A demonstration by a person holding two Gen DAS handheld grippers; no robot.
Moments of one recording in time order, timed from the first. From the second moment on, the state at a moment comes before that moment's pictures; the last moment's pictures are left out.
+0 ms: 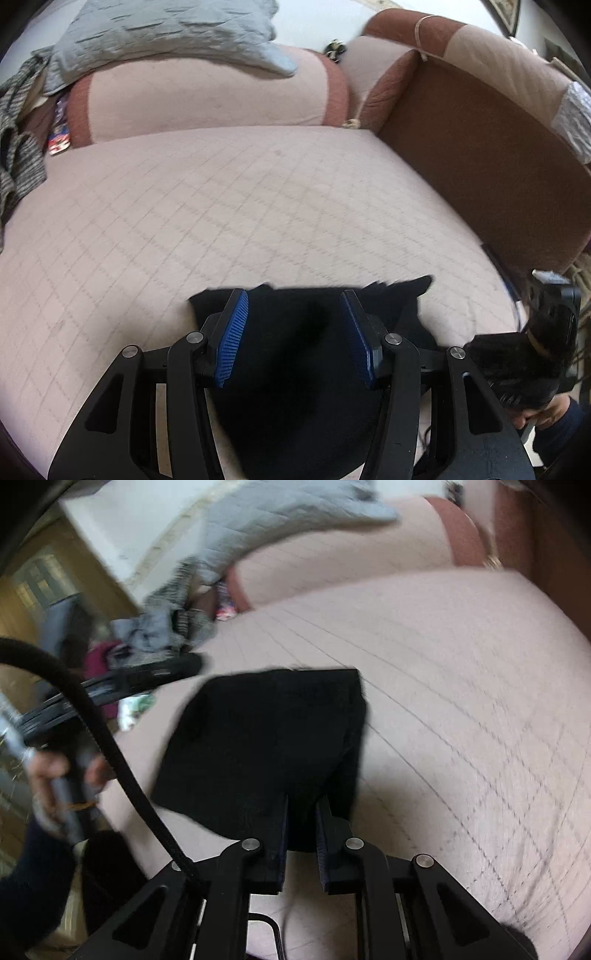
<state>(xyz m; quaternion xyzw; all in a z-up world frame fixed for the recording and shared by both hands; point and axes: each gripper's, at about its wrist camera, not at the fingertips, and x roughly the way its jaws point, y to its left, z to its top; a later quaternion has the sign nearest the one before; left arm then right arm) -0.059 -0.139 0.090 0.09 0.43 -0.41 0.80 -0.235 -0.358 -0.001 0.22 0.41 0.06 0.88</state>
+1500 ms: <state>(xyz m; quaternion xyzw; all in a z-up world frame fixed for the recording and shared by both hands) -0.043 -0.141 0.044 0.07 0.44 -0.31 0.84 -0.193 -0.392 0.047 0.21 0.32 0.00 0.92</state>
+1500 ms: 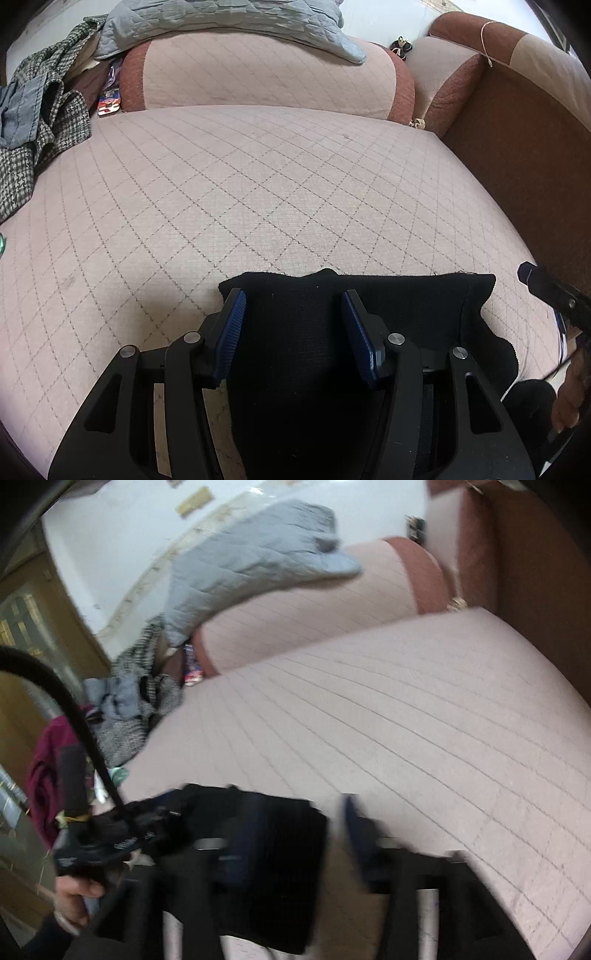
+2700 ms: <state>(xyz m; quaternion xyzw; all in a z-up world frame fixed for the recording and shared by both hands) -0.116 -0.111 0.057 0.06 0.42 -0.31 0.85 -0.218 -0.333 0.008 0.11 0.41 0.03 0.90</state>
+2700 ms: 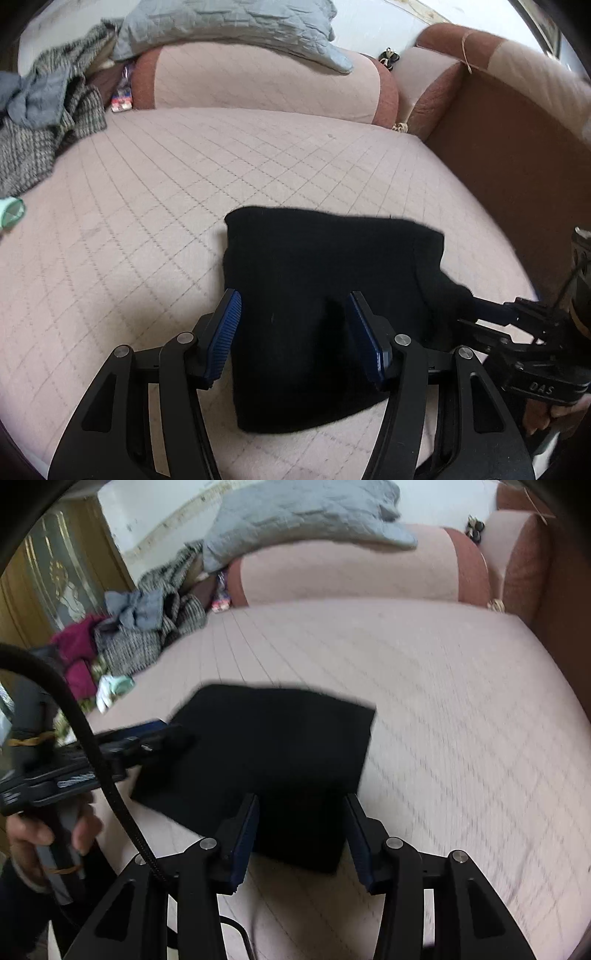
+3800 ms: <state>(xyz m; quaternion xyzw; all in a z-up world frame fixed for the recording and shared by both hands) -0.071 -0.101 0.019 -0.05 0.51 -0.34 0.79 -0.176 -0.369 -0.029 0.25 0.41 0.09 0.87</state>
